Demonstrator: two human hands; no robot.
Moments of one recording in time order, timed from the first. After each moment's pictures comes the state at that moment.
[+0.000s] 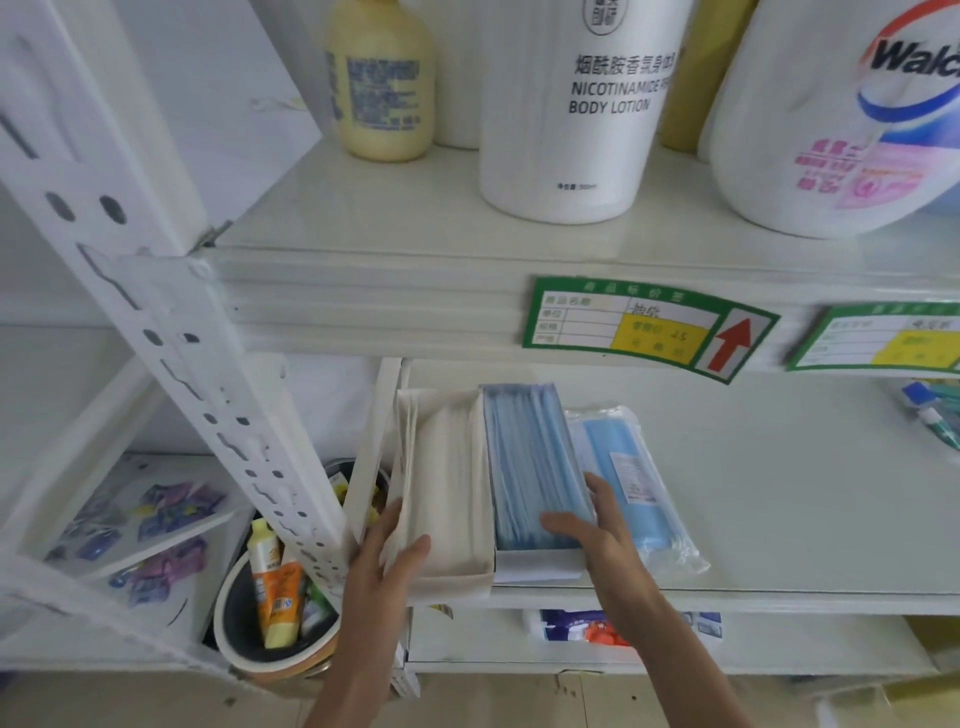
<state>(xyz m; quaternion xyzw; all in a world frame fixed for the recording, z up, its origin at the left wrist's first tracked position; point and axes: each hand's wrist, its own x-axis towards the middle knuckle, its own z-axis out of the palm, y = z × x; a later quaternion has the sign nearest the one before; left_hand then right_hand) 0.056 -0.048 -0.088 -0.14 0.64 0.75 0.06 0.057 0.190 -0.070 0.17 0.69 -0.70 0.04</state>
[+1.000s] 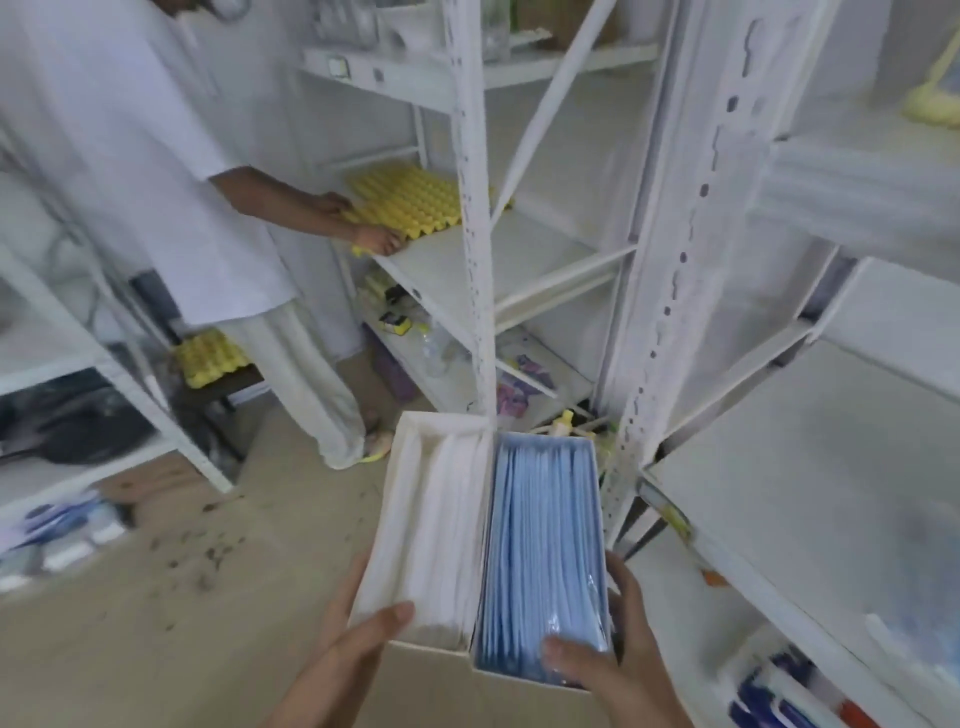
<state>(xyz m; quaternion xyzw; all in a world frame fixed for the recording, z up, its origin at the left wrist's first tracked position) 0.410 -0.116 -0.095 -0.34 0.50 0.76 -0.24 0.228 0.093 -0.076 -0.18 0.61 -0.66 0.40</state>
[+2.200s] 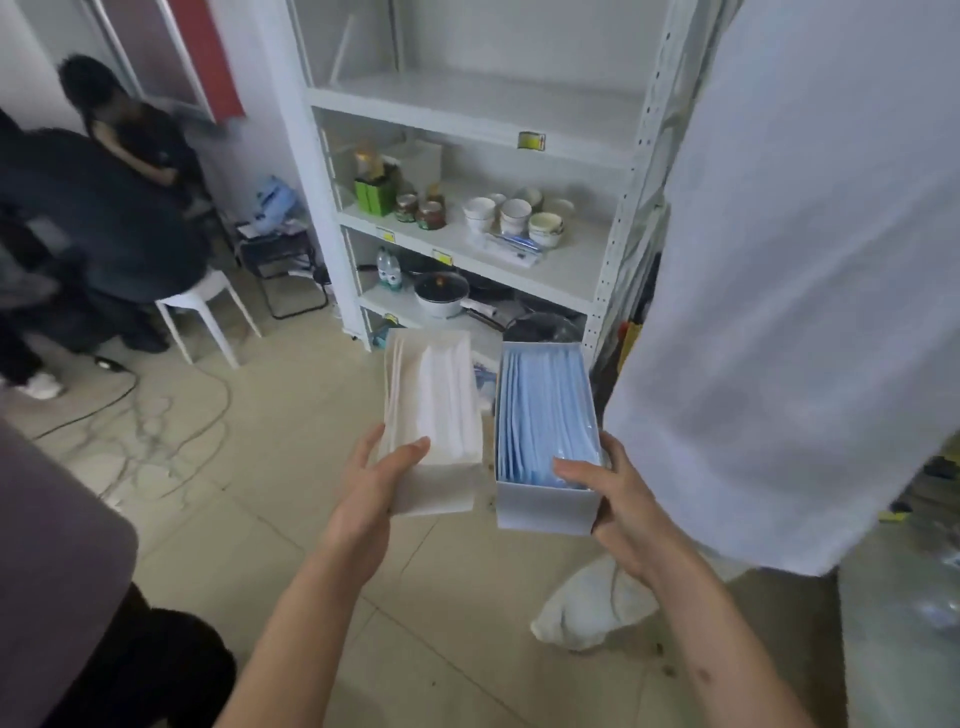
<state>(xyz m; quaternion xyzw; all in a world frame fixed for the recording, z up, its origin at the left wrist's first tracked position) 0.708 -0.433 -0.039 -0.60 0.23 0.46 -0.62 0.456 -0.523 -0.038 -0.41 0.43 -0.36 0.72</state>
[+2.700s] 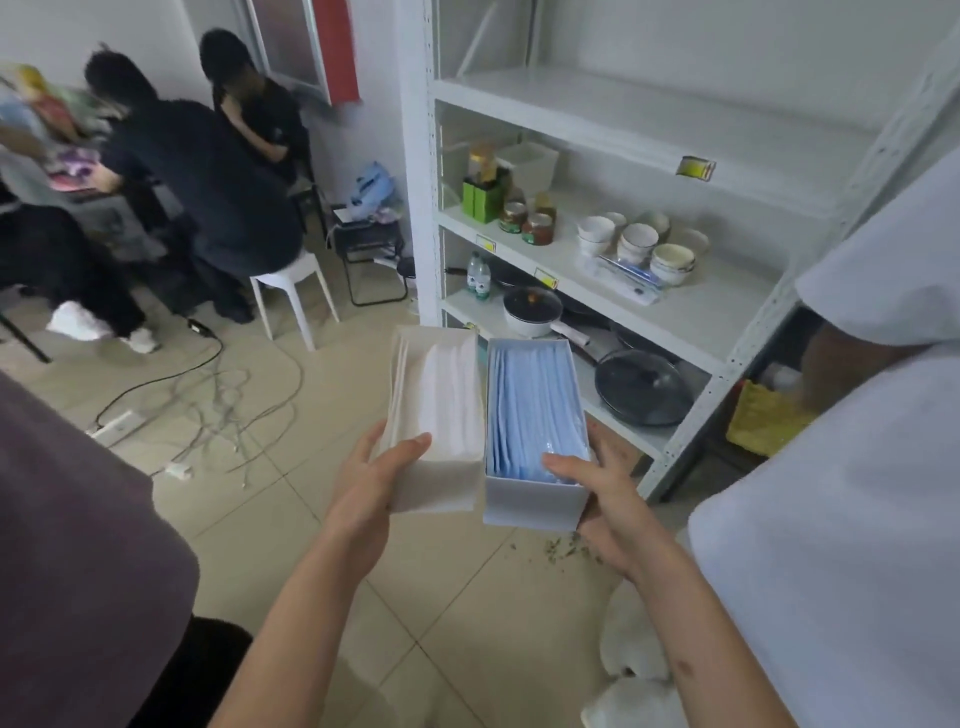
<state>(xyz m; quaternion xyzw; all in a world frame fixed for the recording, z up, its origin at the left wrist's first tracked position) 0.896 -0.505 -0.050 -0.61 0.15 0.41 -0.66 0.677 -0.642 -0.048 -0.45 0.39 -0.27 0.76</state>
